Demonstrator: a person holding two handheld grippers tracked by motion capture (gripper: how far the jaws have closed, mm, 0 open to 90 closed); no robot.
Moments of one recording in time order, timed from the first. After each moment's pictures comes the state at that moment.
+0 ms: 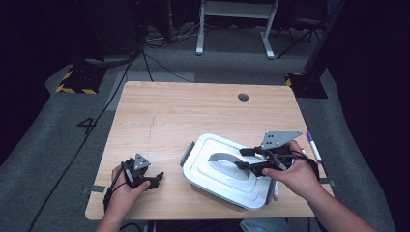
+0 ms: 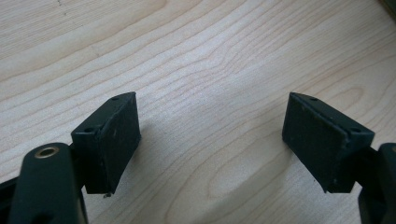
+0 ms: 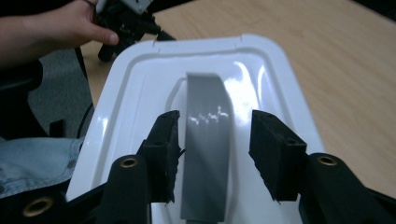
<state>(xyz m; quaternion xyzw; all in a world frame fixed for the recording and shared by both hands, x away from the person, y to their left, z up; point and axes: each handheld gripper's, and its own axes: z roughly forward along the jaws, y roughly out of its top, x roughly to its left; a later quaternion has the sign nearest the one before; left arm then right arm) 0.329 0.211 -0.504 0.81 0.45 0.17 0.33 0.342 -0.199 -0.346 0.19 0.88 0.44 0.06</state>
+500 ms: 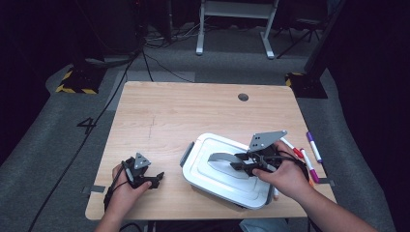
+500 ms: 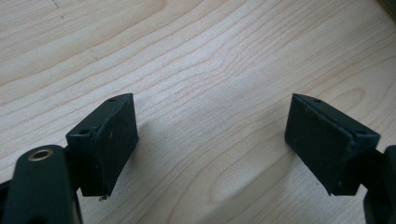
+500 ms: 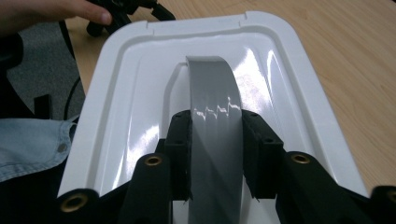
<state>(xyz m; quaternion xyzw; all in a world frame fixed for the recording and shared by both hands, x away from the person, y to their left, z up) 0.332 0.211 -0.504 0.82 0.44 0.17 0.33 0.339 -0.177 -0.340 0.19 0.90 0.38 0.07</state>
